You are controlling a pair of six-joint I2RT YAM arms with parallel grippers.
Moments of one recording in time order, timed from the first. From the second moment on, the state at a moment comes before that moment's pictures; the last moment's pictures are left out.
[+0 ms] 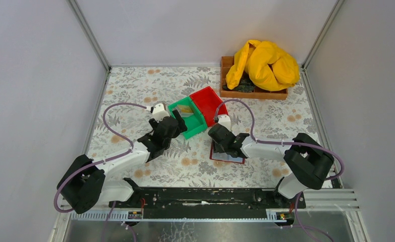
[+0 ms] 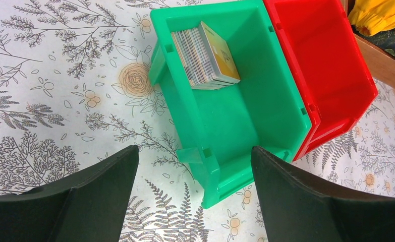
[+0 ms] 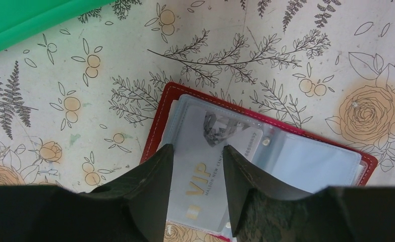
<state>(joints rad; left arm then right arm) -0.69 1.25 0.58 0.09 -0.57 -0.77 0.92 1.56 0.77 -0.20 0.38 0.62</state>
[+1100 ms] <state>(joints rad) -0.69 1.26 0.58 0.09 -0.56 -0.76 0.92 1.40 0.66 -0.22 0.37 0.61</state>
